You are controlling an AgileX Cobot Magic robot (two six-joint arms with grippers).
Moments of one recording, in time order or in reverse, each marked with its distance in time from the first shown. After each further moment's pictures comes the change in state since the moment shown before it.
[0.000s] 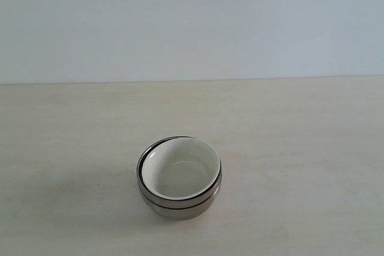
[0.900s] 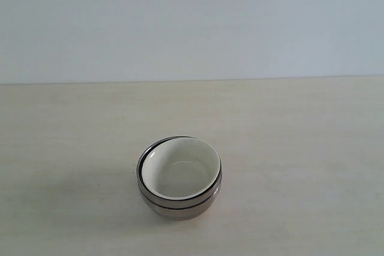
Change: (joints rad) left arm 0.000 0.000 0.000 0.000 0.000 0.000; right arm 0.000 -0.002 0.006 0.332 0.446 -0.620
